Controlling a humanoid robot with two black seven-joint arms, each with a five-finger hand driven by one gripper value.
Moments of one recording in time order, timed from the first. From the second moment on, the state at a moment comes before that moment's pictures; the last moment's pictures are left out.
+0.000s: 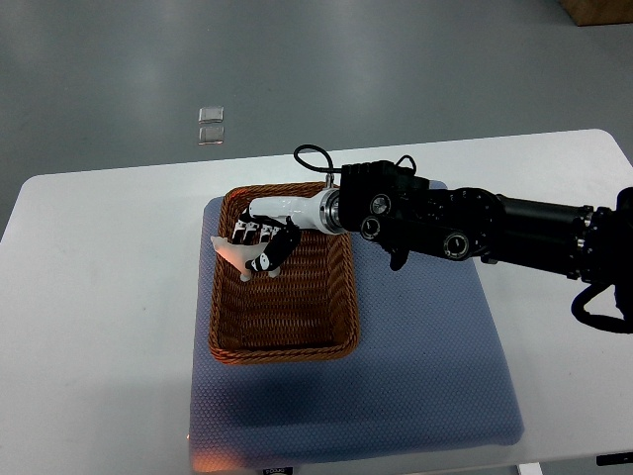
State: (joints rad) left arm -0.05 0.00 -0.02 -0.26 0.02 -0.08 0.09; right arm 1.23 0.00 -0.02 0.89 -0.80 0.16 -0.08
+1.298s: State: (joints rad) left arm -0.04 0.00 -0.02 -0.25 0.02 -0.07 0.09; right arm 1.21 -0.20 0.28 0.89 -0.78 0.14 -0.07
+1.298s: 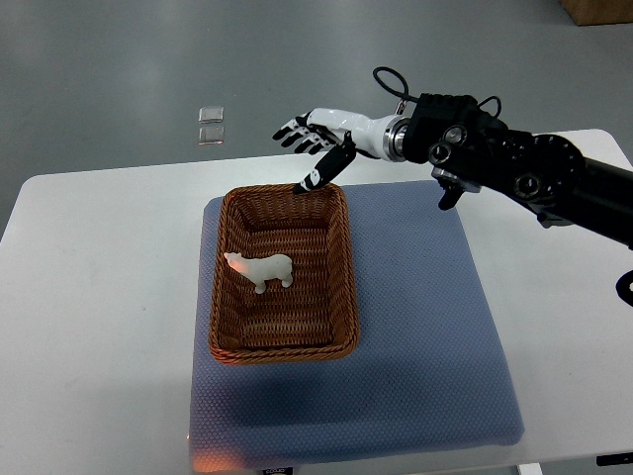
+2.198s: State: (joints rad) left arm -0.04 0.00 -0.02 -0.25 0.02 -0.08 0.09; right arm 0.65 -0.15 1.16 0.69 -0.13 0.21 0.23
